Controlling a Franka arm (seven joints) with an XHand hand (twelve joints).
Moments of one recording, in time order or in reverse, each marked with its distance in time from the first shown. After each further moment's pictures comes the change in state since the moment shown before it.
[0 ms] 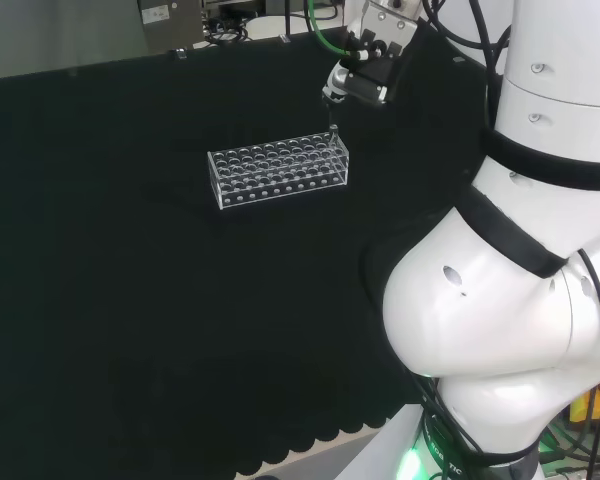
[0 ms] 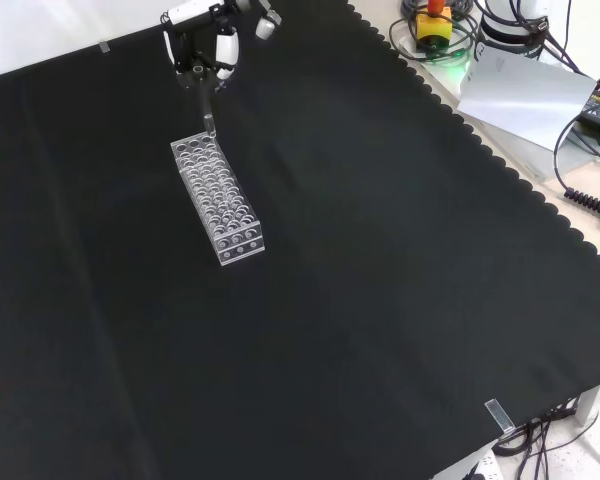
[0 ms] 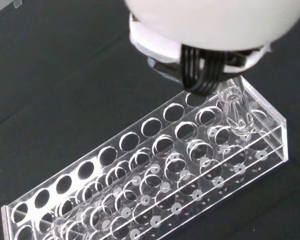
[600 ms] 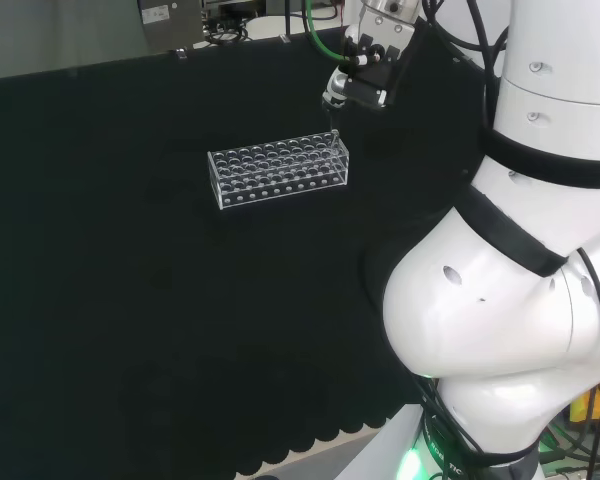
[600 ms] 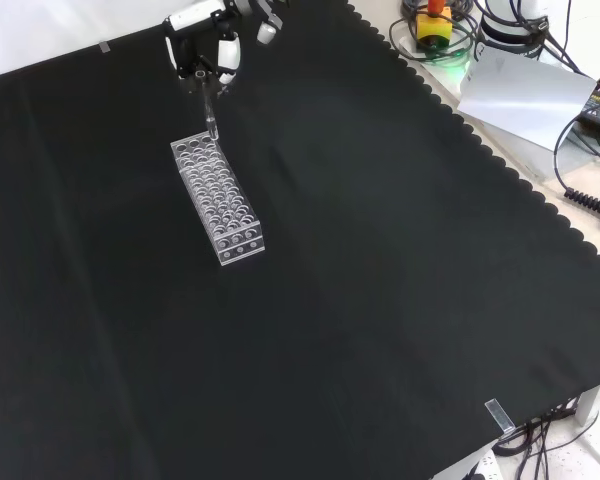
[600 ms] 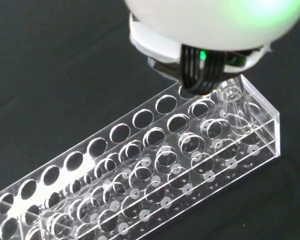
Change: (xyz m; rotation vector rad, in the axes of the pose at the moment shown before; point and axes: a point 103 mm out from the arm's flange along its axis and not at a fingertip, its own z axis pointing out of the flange) arm -0.003 0.002 0.006 0.004 -0.035 0.000
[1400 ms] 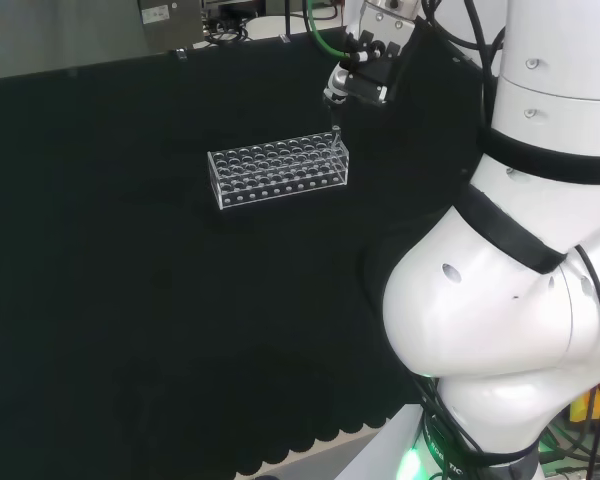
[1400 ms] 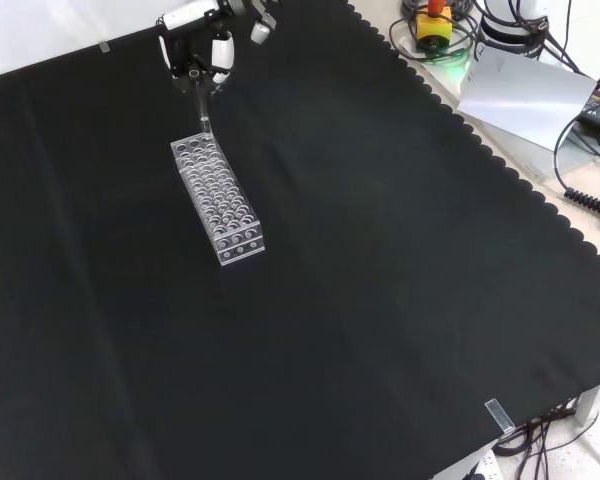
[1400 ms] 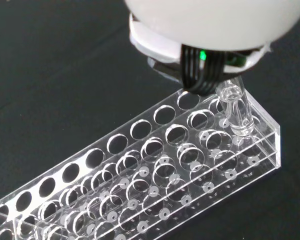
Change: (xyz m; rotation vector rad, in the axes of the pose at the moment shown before) arm 0.000 0.009 -0.003 -0.001 -0.001 0.001
